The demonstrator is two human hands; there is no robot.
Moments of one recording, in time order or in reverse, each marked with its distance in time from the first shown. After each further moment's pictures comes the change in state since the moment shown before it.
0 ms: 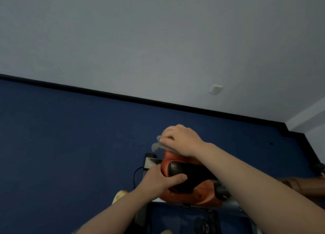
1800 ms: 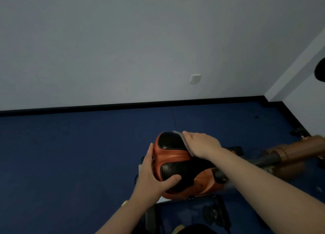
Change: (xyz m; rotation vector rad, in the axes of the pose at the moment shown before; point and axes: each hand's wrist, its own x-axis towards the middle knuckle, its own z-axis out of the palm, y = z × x) left_hand 0.008 -0.007 -0.007 0.077 0.053 0.217; right_hand -0.057 0.045 0.008 0.109 -0.042 0.659
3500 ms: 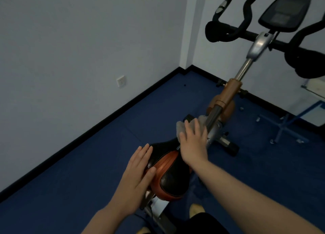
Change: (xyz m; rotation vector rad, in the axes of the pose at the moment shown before) left_hand 0.088 0.047 -0.066 0.575 -0.694 0.472; right_hand -0.041 -0.021 0.054 0.634 0.684 0.732
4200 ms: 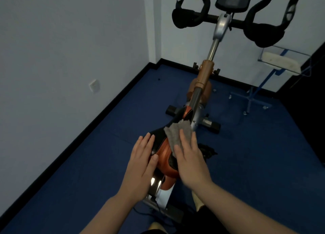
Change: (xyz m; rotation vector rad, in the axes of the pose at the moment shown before) left_hand 0.002 -0.022 -0.012 0.001 -0.124 0.189; right_hand -0.125 -0.033 0.018 0.210 -0.010 0.211
